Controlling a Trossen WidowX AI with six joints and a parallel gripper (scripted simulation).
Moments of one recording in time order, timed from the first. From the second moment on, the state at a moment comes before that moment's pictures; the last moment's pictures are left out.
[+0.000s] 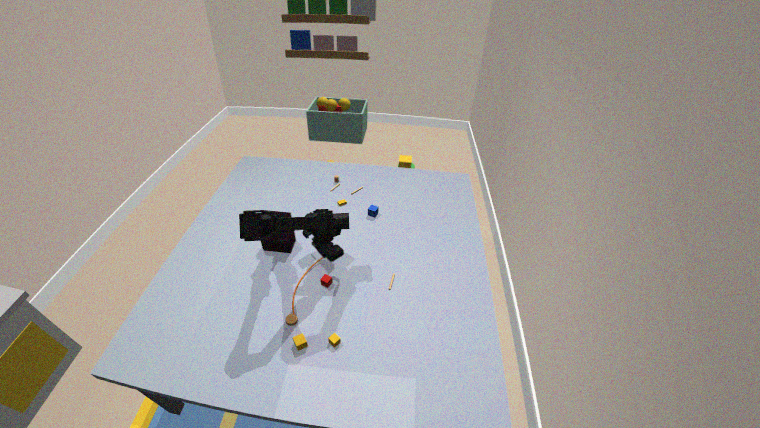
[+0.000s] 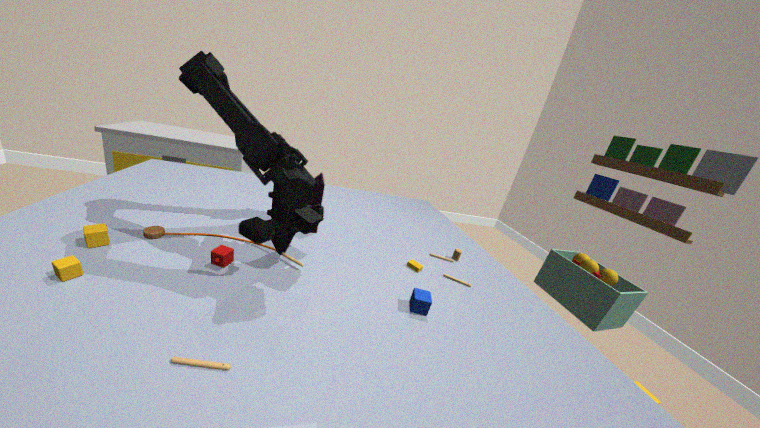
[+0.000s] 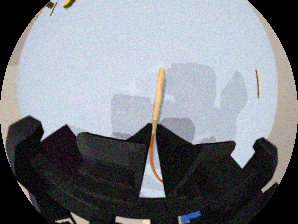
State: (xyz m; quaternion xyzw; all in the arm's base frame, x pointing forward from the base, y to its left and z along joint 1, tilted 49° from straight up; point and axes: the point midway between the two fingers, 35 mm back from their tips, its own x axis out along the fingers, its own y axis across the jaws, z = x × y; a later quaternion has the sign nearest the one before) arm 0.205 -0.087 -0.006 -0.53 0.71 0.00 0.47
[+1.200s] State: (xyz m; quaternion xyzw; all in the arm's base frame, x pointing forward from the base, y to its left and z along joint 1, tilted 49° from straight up) arm 0.204 -0.053 0.024 -0.53 0.71 0.00 0.47
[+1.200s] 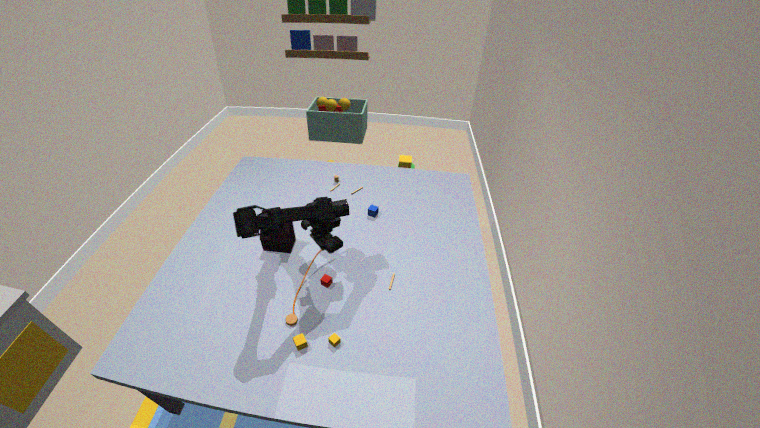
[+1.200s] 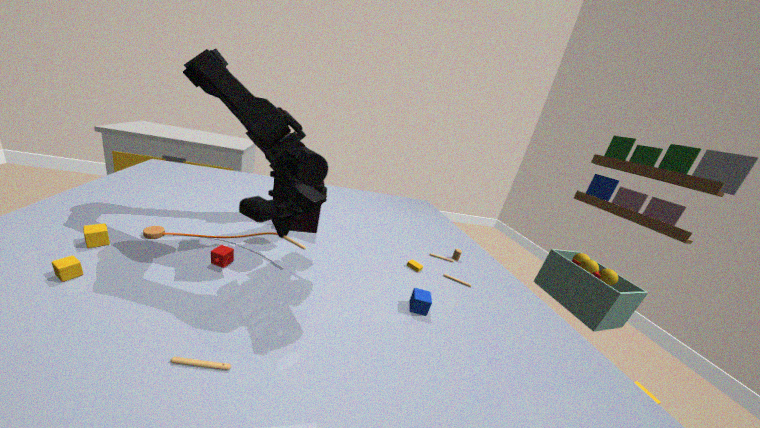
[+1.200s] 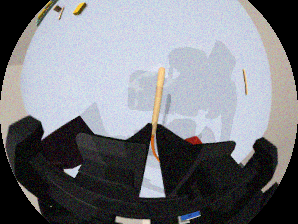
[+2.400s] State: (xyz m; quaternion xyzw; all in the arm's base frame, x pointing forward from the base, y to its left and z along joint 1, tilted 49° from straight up) arm 0.212 -0.067 0.039 -0.57 0.72 0.09 0.40
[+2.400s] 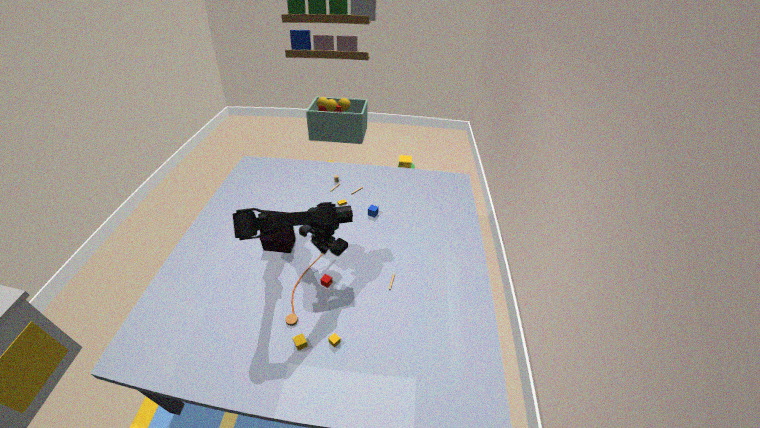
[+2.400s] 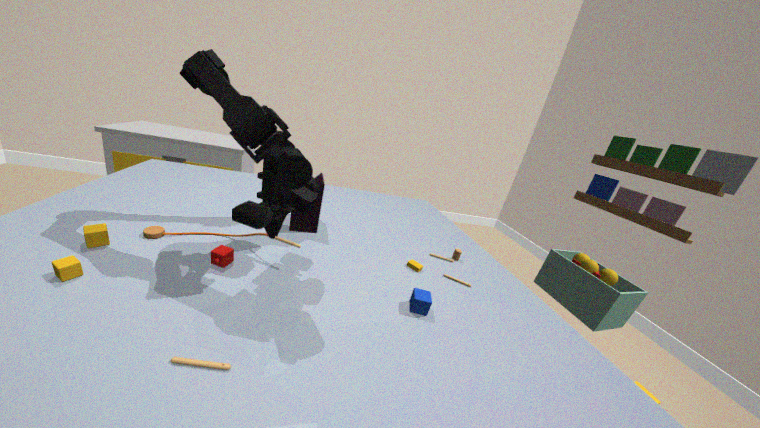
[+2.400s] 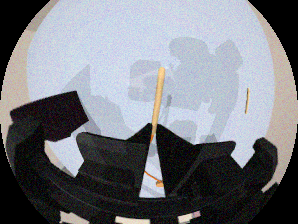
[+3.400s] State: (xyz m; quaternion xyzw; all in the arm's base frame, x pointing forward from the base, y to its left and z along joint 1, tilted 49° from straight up) arm 0.220 -0.087 0.062 -0.60 0.71 0.22 0.29
